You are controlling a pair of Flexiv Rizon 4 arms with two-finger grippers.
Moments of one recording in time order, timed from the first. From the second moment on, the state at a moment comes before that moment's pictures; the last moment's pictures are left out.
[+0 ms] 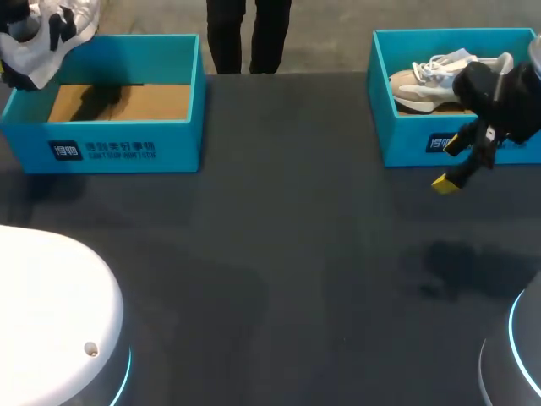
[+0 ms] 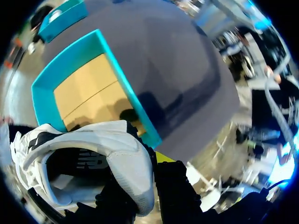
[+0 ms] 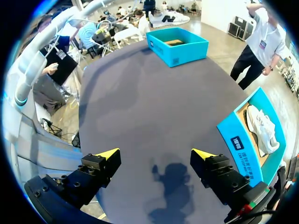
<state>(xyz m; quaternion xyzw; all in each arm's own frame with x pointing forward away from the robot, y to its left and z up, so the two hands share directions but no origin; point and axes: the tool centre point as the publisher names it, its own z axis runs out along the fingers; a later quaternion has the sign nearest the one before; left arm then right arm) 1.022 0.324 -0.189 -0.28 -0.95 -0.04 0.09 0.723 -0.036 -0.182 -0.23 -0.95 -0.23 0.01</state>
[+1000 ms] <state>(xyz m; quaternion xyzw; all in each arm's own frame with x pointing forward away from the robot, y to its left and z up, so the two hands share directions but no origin) 1.037 0.322 -0.185 -0.70 -0.70 -0.09 0.11 0.723 -0.036 -0.182 -0.23 -0.95 -0.23 0.01</state>
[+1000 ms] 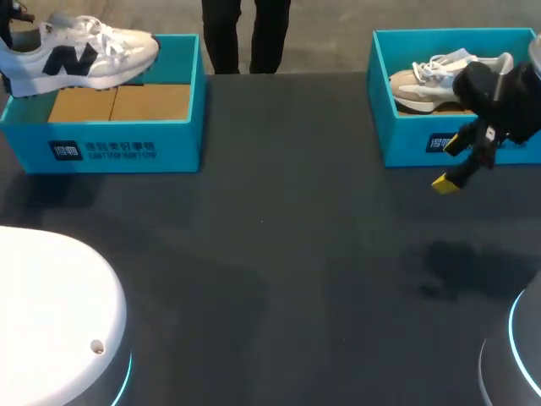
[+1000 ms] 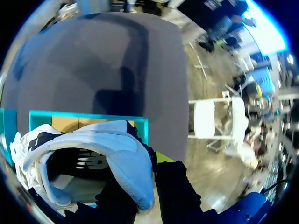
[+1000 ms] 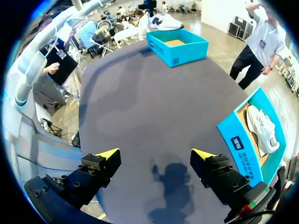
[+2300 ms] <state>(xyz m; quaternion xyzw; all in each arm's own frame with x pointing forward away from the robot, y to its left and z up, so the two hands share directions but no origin) 1.079 0.313 -0.262 -0.75 -0.65 -0.09 0.11 0.723 -0.036 -0.182 -0.23 -0.95 -0.23 0.01</state>
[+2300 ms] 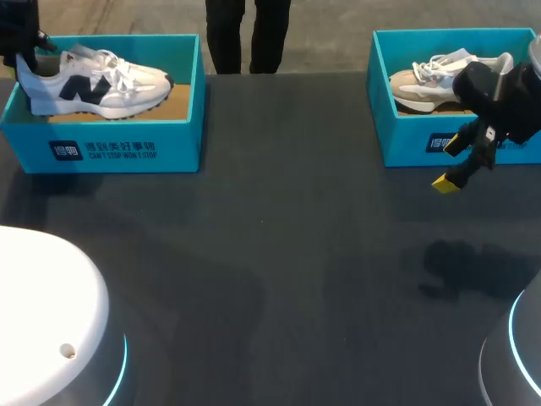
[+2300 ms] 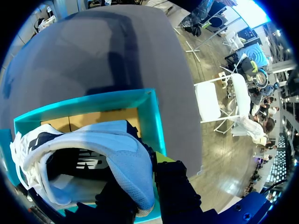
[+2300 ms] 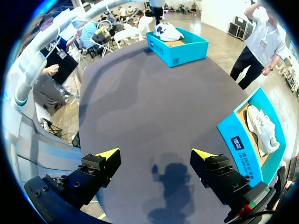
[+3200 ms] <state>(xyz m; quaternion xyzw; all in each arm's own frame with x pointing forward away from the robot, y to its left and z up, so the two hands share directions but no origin) 1.058 0.300 -0.306 -0.75 -0.65 -0.07 0.11 0.723 -0.036 -0.182 -0.23 -0.95 -0.23 0.01</state>
